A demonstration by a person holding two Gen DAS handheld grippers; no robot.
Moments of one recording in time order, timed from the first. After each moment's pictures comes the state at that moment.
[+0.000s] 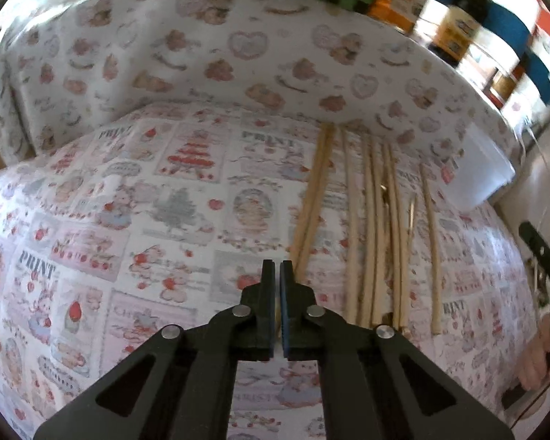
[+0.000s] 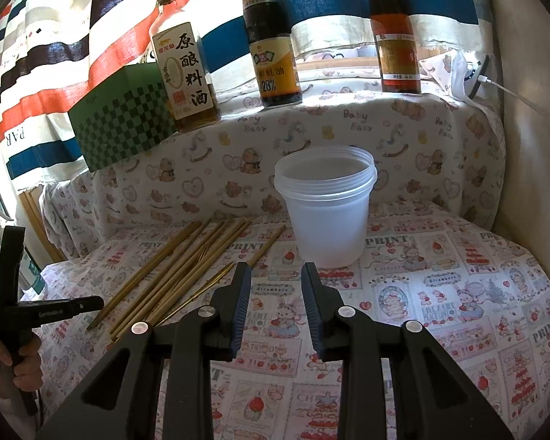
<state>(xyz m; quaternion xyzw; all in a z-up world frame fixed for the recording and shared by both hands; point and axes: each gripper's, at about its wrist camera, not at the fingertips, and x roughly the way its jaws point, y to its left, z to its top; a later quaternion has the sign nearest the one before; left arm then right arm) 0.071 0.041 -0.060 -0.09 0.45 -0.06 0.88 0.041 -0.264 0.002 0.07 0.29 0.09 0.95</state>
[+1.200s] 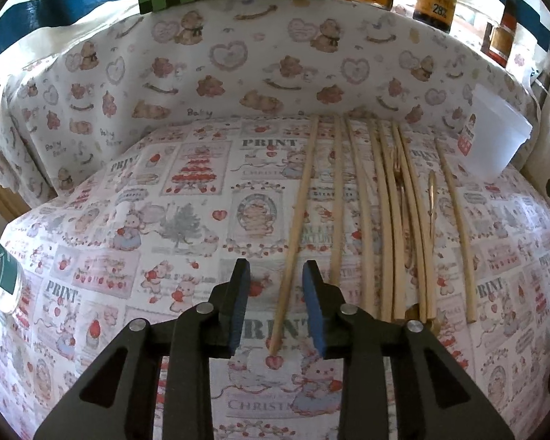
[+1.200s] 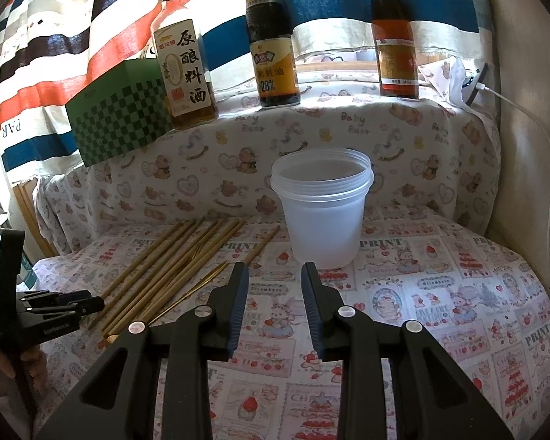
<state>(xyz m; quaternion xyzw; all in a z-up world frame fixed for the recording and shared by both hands) 0.071 0.019 -0.064 0.01 0.44 -0.02 0.90 0.041 -0.262 0.002 0.06 0.28 0.08 0.95</state>
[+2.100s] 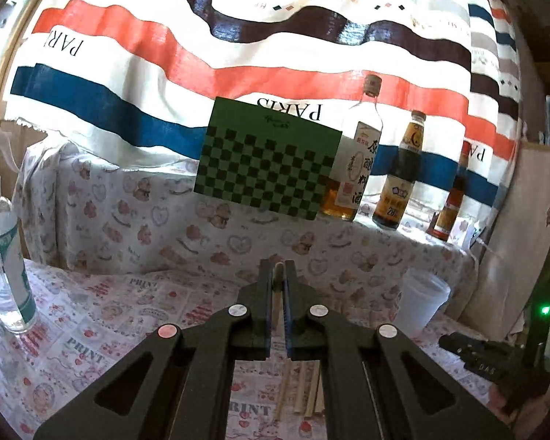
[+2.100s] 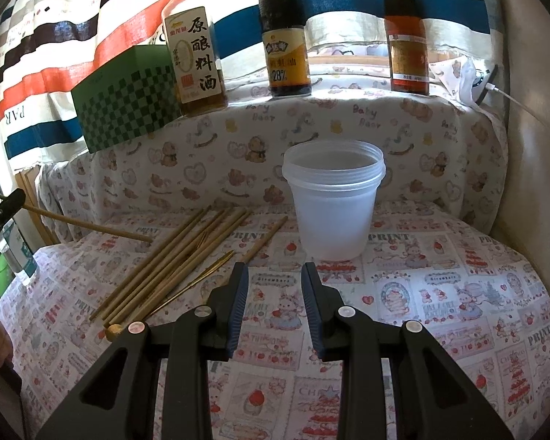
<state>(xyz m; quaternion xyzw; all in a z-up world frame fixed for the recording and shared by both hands) -0.014 0.061 0.028 -0.13 0.12 -0.05 0.98 0.040 -0.254 -0.003 0.04 0.29 0.09 0.95</state>
